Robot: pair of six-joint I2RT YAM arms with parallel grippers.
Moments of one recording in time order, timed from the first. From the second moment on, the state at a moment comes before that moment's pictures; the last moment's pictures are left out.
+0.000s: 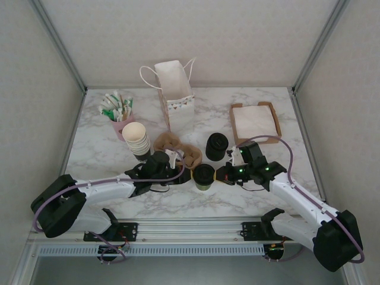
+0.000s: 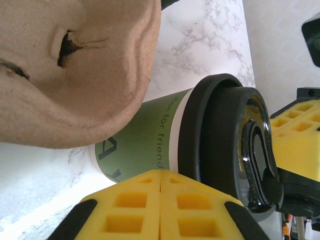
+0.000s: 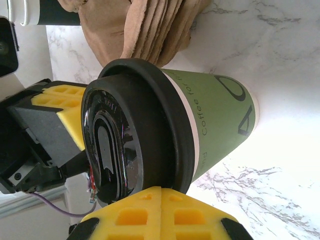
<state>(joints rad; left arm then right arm) -0.80 1.33 0.51 0.24 0.34 -0.90 0.53 1.02 0.61 -0.52 -0.63 0.72</state>
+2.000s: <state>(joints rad) -0.79 1.06 1.24 -0.49 -0.17 -0.77 0.58 1.18 1.47 -1.17 -0.34 0.48</state>
